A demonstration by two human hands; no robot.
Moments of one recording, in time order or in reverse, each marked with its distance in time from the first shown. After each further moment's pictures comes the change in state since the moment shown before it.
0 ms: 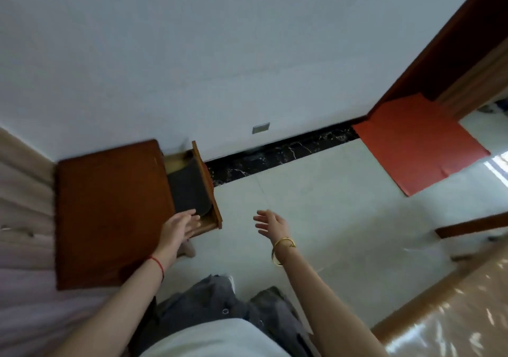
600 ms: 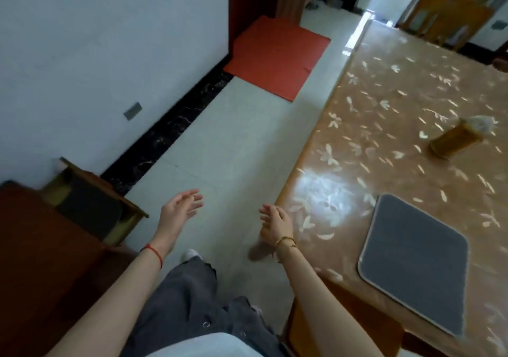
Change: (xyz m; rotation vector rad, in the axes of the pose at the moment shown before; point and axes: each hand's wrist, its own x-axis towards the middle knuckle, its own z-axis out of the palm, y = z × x) left_hand -0.166 -0.105 0.146 0.436 -0.614 0.292; right_hand -0.195 0.209 -0.194 0.498 0.604 -0.019
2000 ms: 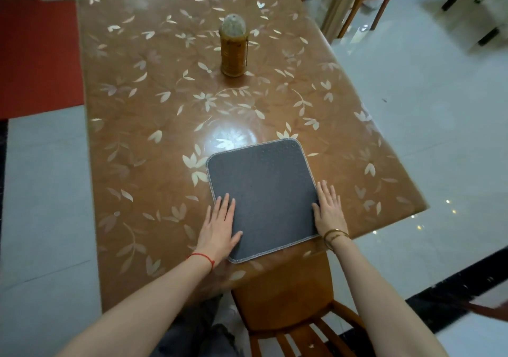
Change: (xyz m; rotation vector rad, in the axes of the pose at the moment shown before) left_hand -0.048 -0.083 0.471 1.656 -0.953 0.844; right_hand -0.003 0.115 -0.489 -0.852 0.644 0.098
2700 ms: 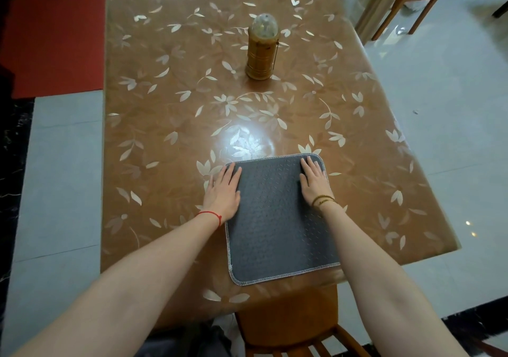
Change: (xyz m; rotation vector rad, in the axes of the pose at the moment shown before) left_hand 0.104 -0.039 -0.050 -0.113 0.091 -0.074; right_hand 0.130 -0.084 -0.012 0.105 -0.143 -0.143
